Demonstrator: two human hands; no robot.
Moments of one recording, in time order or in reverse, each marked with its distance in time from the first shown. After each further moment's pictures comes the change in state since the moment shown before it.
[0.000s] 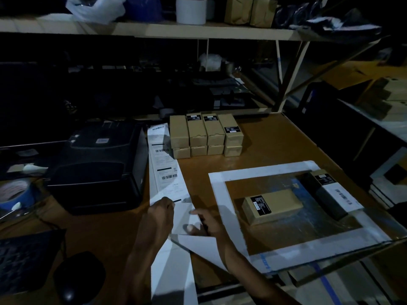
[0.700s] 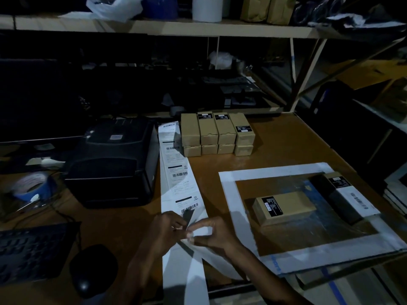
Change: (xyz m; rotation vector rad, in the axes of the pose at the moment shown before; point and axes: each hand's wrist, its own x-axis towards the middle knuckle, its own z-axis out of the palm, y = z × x) left_hand -0.023 -0.012 -0.014 -0.360 -0.351 -0.256; right_hand 0.016 0.002 0.007 -0.195 -0.098 -0.023
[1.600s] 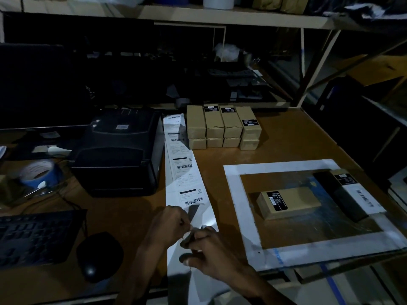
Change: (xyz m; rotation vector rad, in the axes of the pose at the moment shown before) left_hand -0.001 0.002 0.002 0.393 -0.029 0.084; right_hand -0.039 -0.008 0.030 -0.585 -0.179 -0.262
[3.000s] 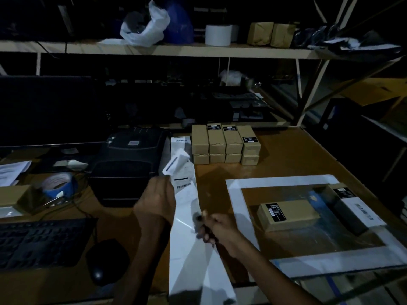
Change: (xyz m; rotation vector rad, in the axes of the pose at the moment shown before) left_hand -0.010 0.042 -0.061 0.128 1.039 -0.011; right_hand 0.031 -0.005 -0.051 1.010 0.072 0.595
